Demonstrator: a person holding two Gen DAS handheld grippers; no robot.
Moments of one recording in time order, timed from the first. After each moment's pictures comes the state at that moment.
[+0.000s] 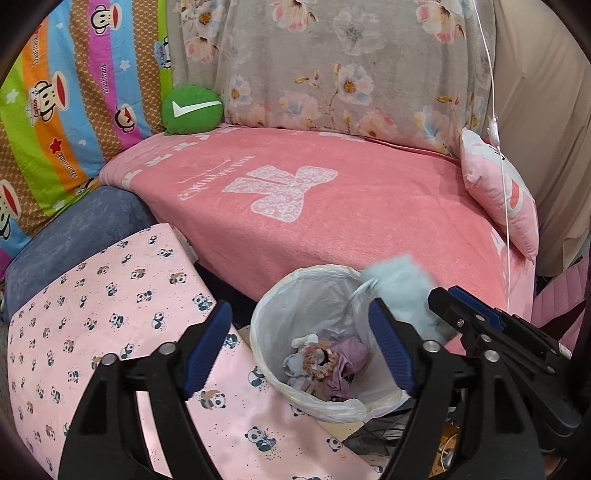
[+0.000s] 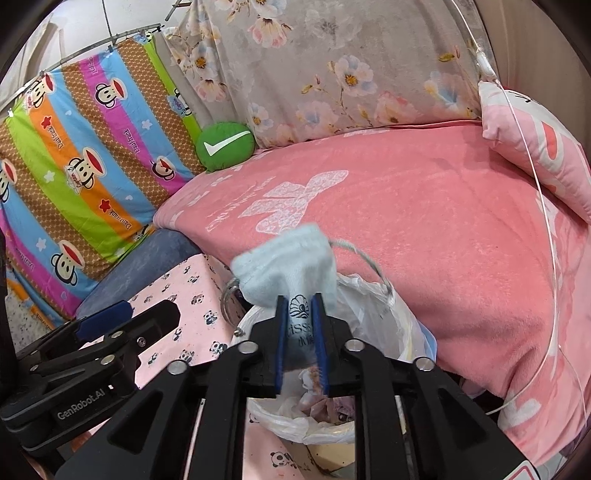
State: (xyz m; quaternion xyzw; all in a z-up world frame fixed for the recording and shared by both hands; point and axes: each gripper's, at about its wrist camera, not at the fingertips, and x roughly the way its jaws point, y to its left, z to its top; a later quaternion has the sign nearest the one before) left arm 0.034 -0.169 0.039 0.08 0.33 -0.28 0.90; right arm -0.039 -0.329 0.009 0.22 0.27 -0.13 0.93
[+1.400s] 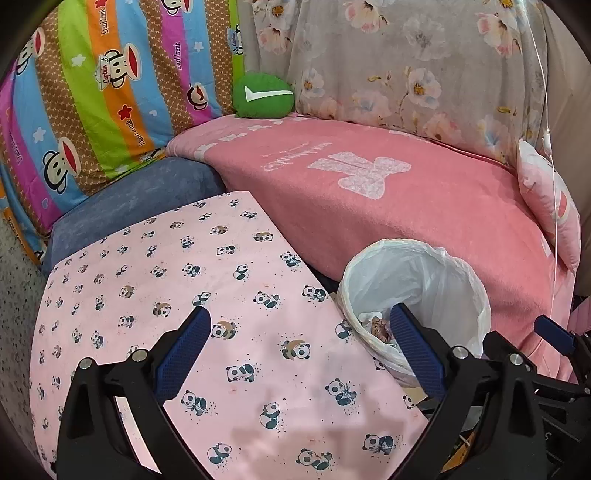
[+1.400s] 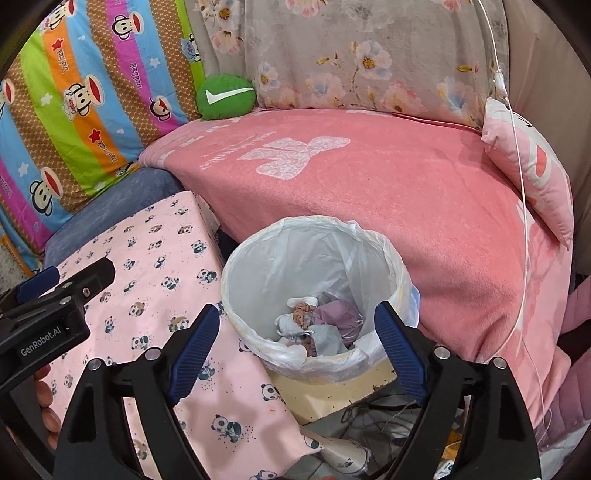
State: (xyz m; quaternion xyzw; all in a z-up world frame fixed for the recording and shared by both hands) left arm 0.022 -0.089 0.016 0.06 0.34 -0.17 0.92; right arm -0.060 -0.258 -0.007 0.12 0.35 -0.16 0.91
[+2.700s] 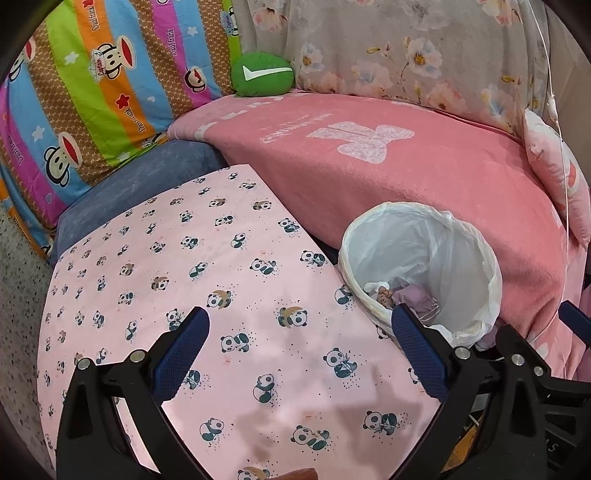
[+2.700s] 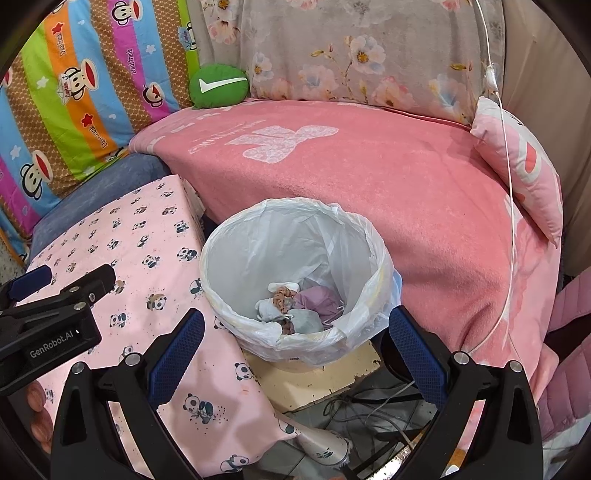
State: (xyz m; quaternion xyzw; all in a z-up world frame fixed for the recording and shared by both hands) left arm 0.011 -0.102 -0.006 0.10 0.38 -0.15 0.91; right arm -0.070 -0.261 -0.025 0.10 0.37 -0.18 0.90
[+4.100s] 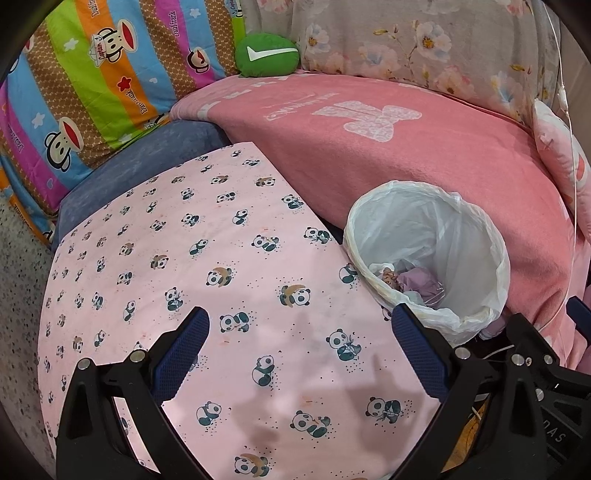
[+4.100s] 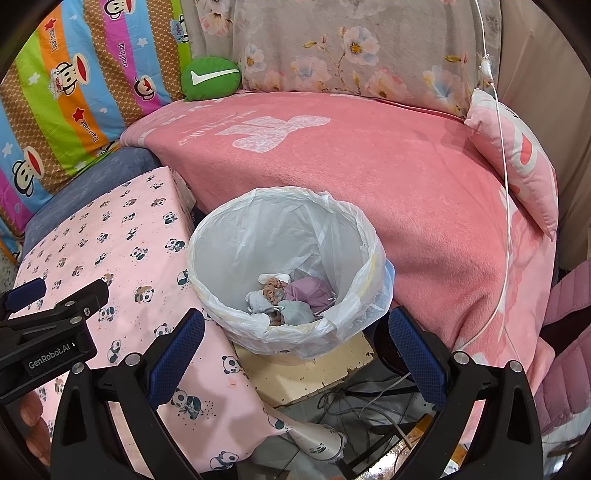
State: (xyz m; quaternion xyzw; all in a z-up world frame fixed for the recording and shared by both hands) left arm 0.012 -0.103 -0.018 0.10 0.41 -0.14 0.90; right arm -0.068 -0.268 -0.035 0.10 0.39 -0.19 0.90
